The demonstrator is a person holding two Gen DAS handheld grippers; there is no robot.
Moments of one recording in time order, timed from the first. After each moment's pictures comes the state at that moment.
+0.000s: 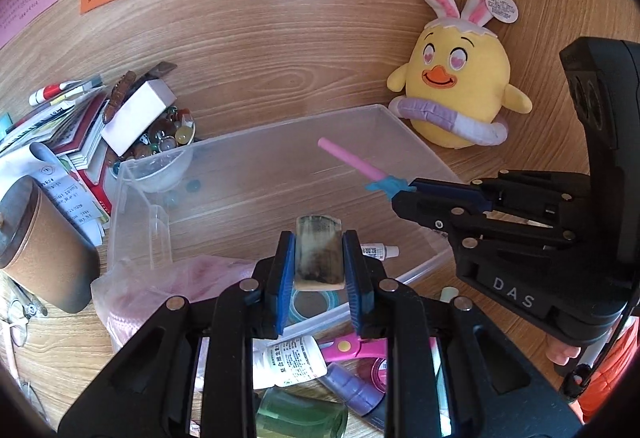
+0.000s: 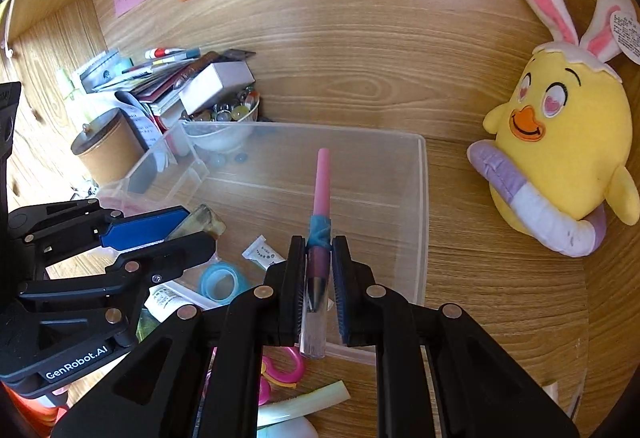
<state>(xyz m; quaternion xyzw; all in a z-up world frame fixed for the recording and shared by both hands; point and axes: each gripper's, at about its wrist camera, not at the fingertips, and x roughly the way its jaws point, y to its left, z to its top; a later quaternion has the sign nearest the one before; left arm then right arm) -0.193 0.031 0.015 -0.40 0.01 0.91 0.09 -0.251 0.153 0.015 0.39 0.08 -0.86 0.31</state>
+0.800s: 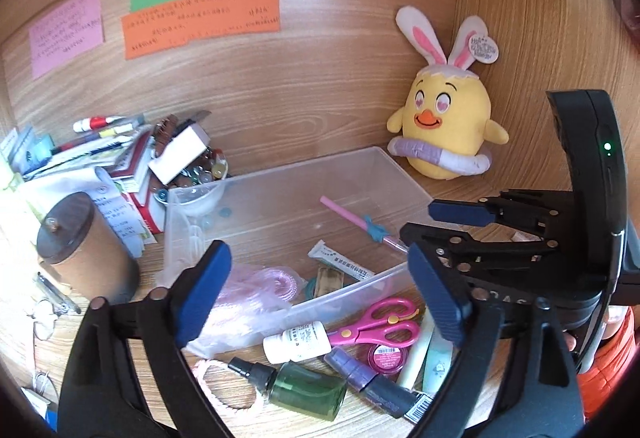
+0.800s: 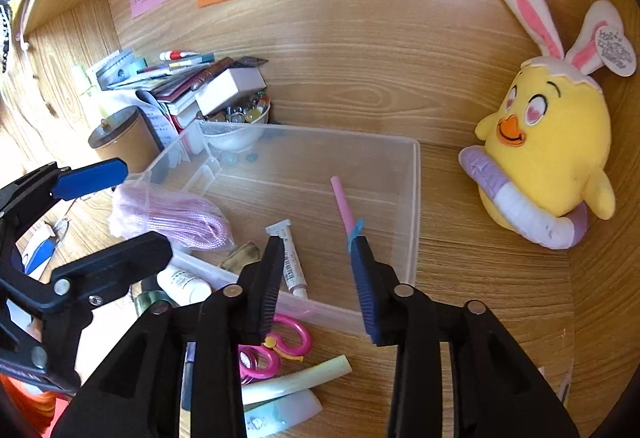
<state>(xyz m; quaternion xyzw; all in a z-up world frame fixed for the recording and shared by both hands) -0.141 0.021 0.057 -0.32 0.01 0.94 0.07 -0.219 0.169 0.039 0.37 0.09 -0.87 0.32</state>
